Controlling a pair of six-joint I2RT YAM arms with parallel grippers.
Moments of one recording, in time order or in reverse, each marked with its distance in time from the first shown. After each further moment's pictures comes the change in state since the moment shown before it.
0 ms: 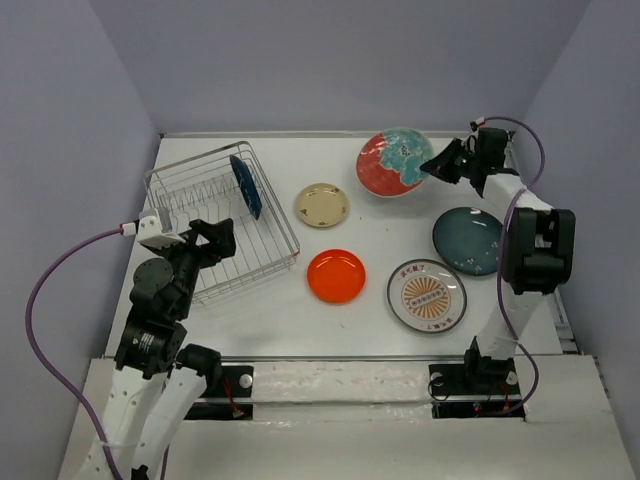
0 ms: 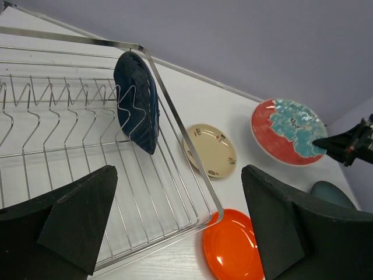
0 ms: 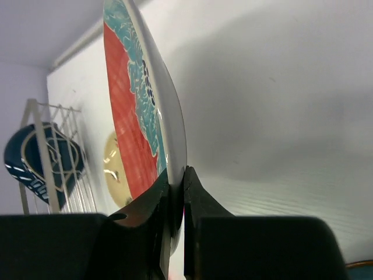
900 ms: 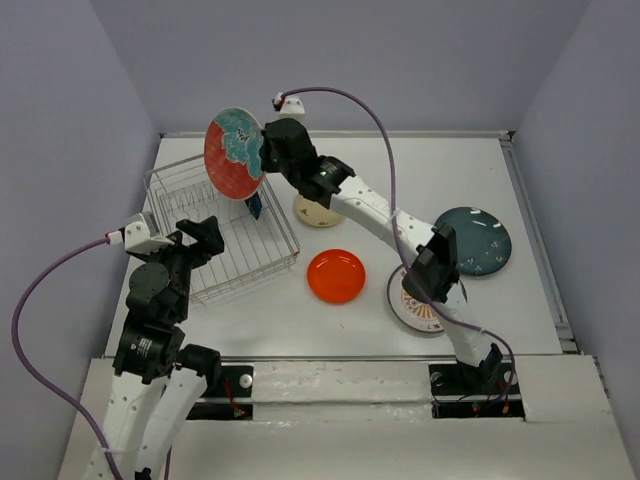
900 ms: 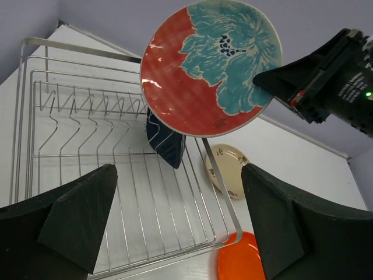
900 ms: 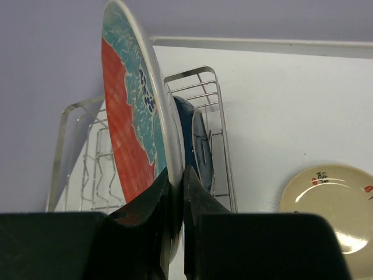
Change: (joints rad) left arm 0.034 -0.025 0.000 0.000 -0.110 0.005; right arm 0.972 0.209 0.921 -0.331 0.994 -0.106
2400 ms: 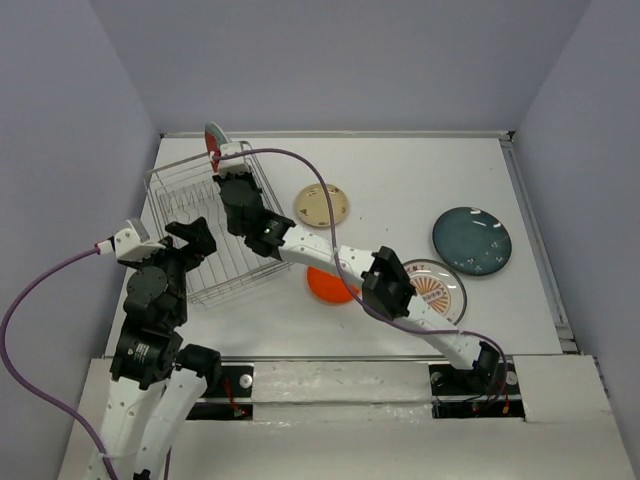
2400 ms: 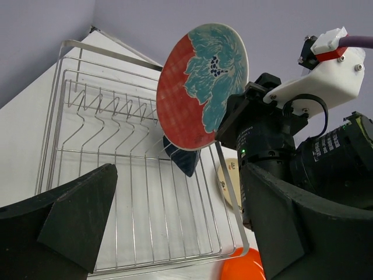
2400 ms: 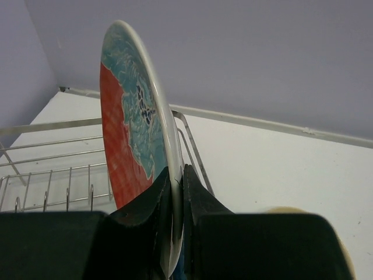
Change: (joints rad) left arm -0.015 -0.029 0.009 -0.040 -0.134 -0.042; right arm 0.236 0.386 0.198 0.591 0.615 -0.687
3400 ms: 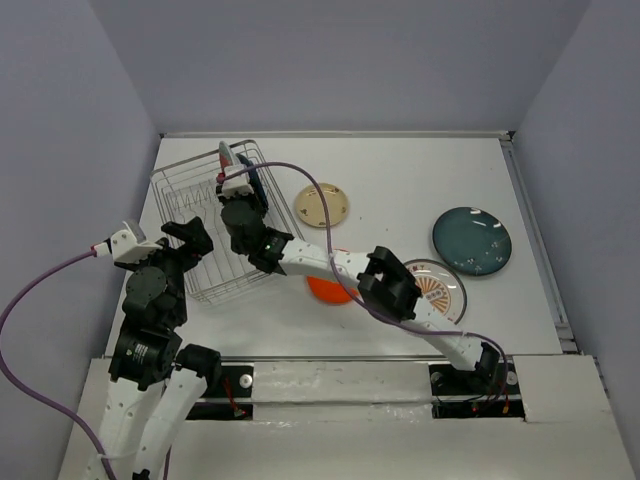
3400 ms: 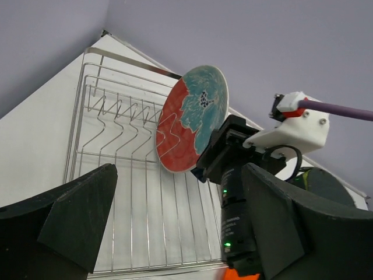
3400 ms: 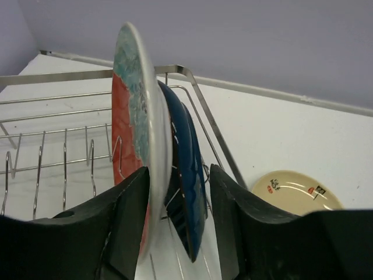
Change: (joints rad) left arm -0.005 -0.001 0.011 -0.013 -0.051 -0.007; right arm 0.037 -0.031 -0.244 0.180 0.083 -0.011
